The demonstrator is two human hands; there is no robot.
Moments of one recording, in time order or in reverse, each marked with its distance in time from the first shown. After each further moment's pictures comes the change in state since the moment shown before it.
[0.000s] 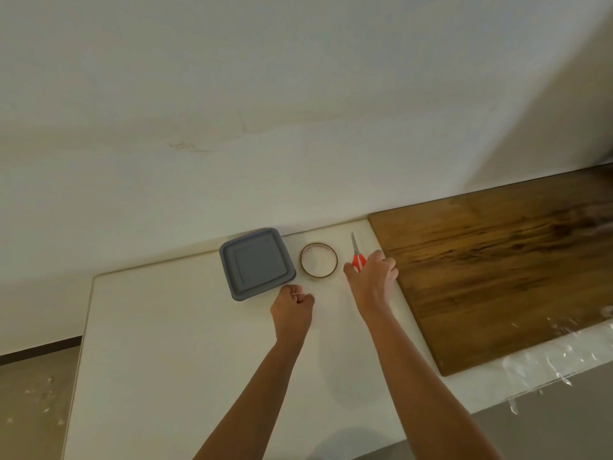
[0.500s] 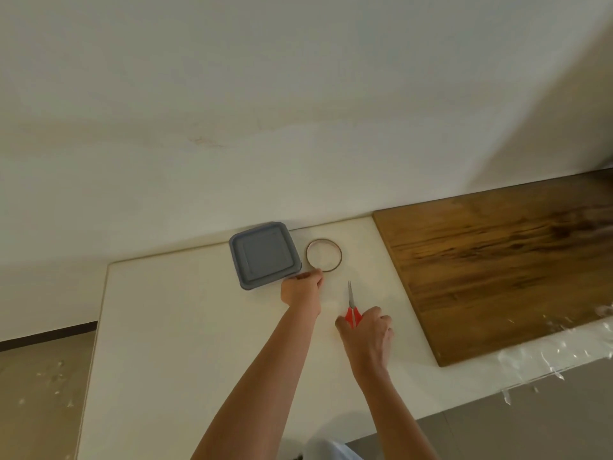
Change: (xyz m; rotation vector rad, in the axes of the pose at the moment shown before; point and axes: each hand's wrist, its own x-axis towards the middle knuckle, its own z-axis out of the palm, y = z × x) left_hand 0.009 0.032 0.012 -0.726 0.044 -0.445; right_hand -0.105 0.038 0.003 -0.020 -0.124 0.151
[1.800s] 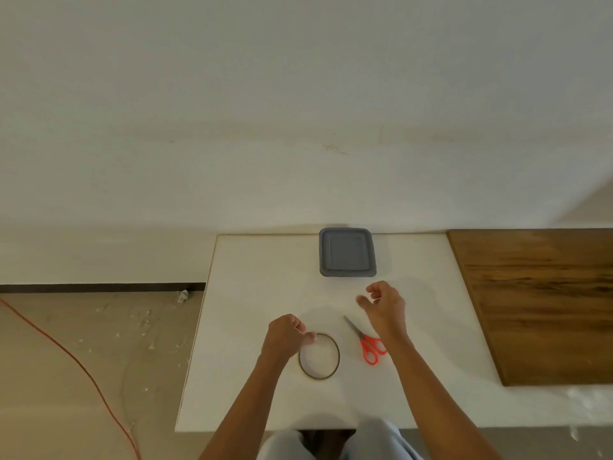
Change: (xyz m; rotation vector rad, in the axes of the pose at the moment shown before) left_hand -0.021 0.035 -0.219 1.172 -0.104 0.354; right_hand -0.036 -0.078 0.018 0.248 -0.253 -0.378
